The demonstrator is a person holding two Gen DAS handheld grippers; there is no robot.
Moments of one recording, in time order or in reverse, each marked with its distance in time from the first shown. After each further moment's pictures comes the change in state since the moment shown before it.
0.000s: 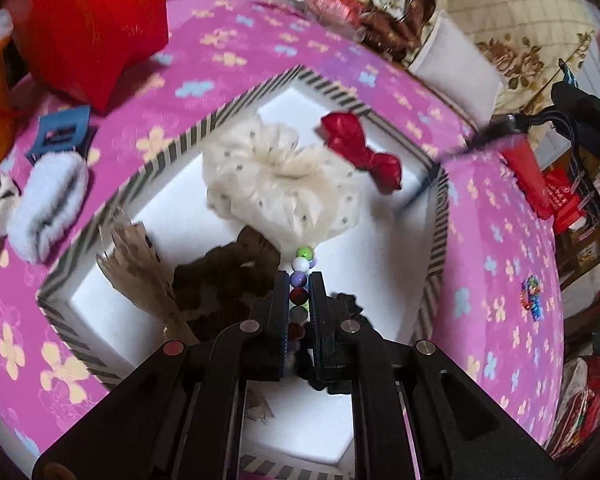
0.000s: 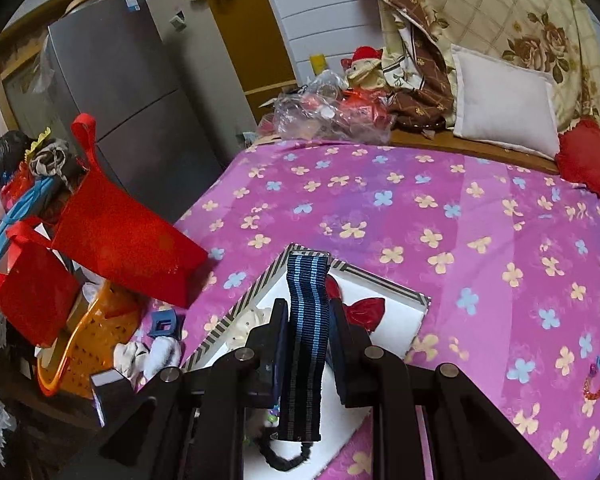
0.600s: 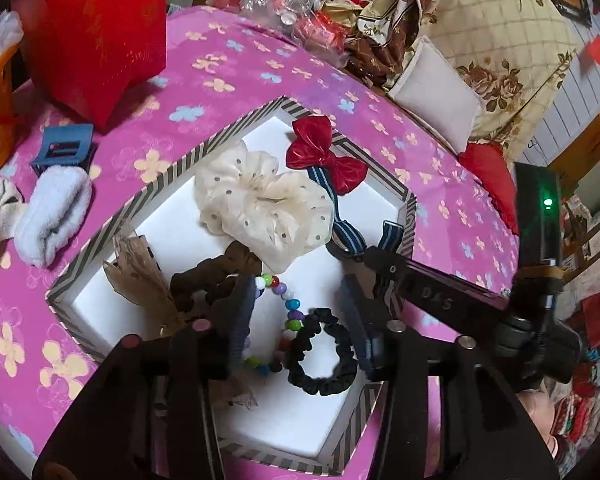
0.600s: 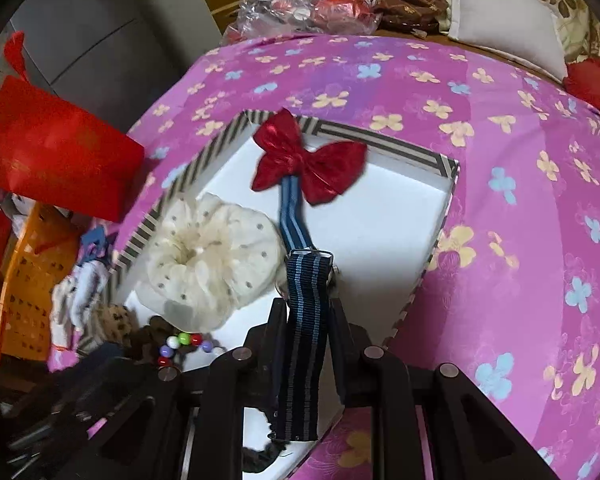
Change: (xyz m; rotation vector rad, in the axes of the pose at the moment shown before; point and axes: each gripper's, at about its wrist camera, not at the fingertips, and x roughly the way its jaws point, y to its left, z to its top) left arm -0.034 -0.004 -0.002 -0.007 -0.097 -0.083; right arm 0.103 -0.032 -0.078 0.058 0.252 -0.052
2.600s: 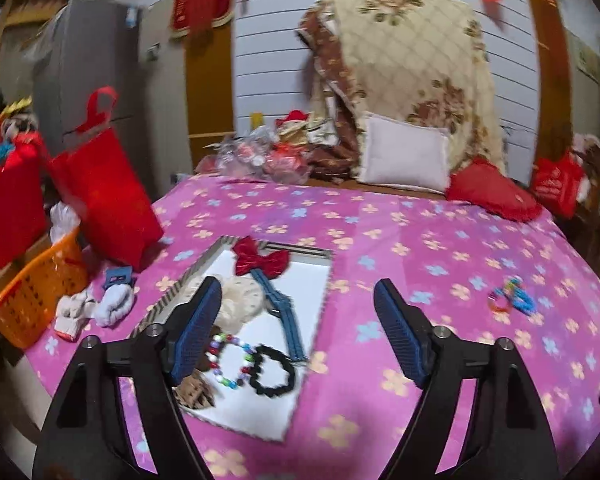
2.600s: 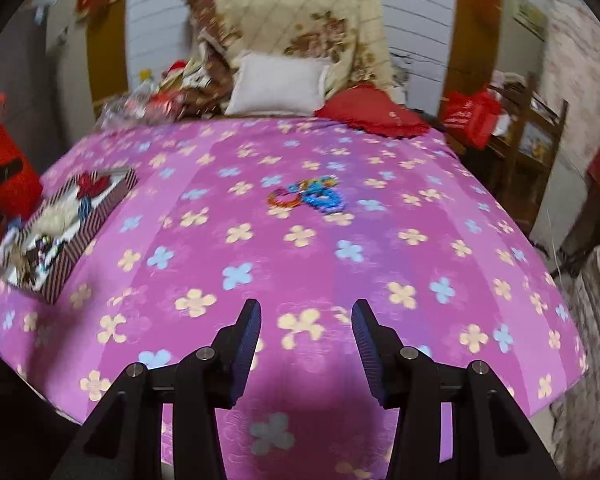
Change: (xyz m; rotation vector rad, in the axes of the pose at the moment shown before) left arm -0.100 -0.186 -0.122 0.375 -0.499 0.234; right arm -0.297 -0.214 -0.303 0.176 -0.385 -0.478
